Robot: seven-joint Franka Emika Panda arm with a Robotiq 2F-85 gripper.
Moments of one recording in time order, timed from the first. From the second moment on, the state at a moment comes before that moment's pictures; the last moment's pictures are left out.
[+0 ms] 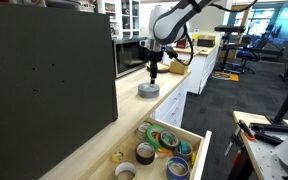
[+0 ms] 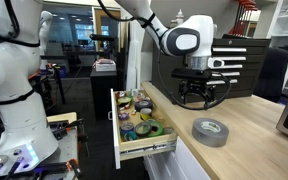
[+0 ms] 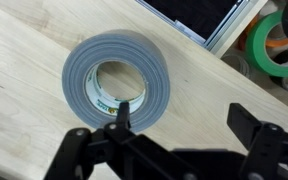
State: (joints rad) arm -0.18 0.35 -0.13 -1.94 0.01 2.41 -0.65
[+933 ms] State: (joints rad) arm -0.25 0.55 -0.08 -1.82 0.01 2.42 -0.65
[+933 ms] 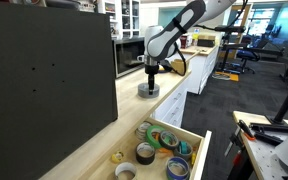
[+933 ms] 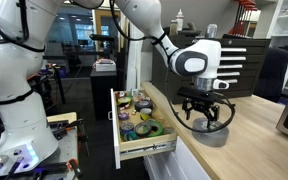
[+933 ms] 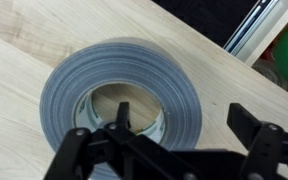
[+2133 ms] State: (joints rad) arm -0.28 0.61 -0.05 -1.80 0.01 2.43 -0.69
